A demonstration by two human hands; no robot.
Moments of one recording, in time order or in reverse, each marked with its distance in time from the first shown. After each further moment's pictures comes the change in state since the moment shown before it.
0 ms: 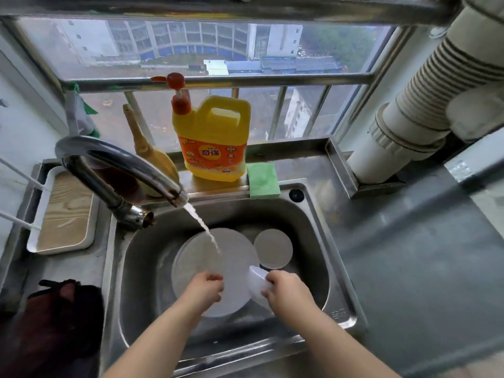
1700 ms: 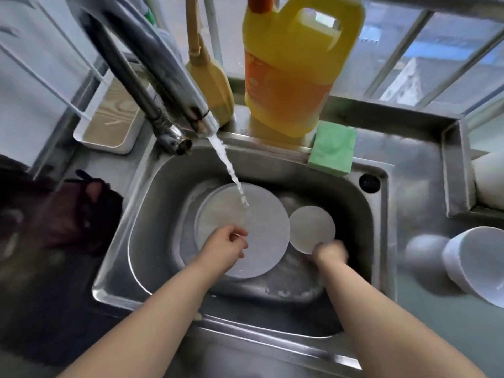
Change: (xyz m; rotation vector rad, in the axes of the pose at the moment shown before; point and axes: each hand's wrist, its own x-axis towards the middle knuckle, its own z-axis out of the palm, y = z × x) left_hand 0.037 -0.022 0.031 -0.280 0.235 0.131; right_hand 0.155 0.066 0.039 0.342 0.053 0.526
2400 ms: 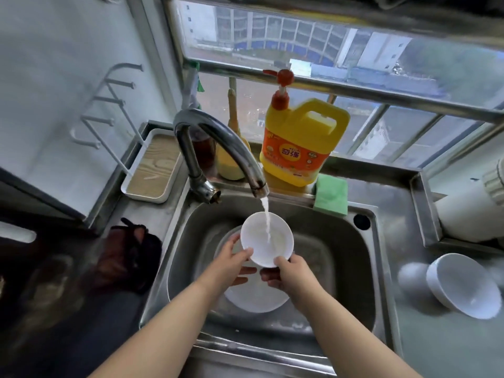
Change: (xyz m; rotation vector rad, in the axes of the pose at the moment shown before) left_hand -0.030 0.039 -0.072 -0.284 -0.191 -0.022; right_hand -0.171 -0.071 -0.006 0.362 -0.522 -0.265
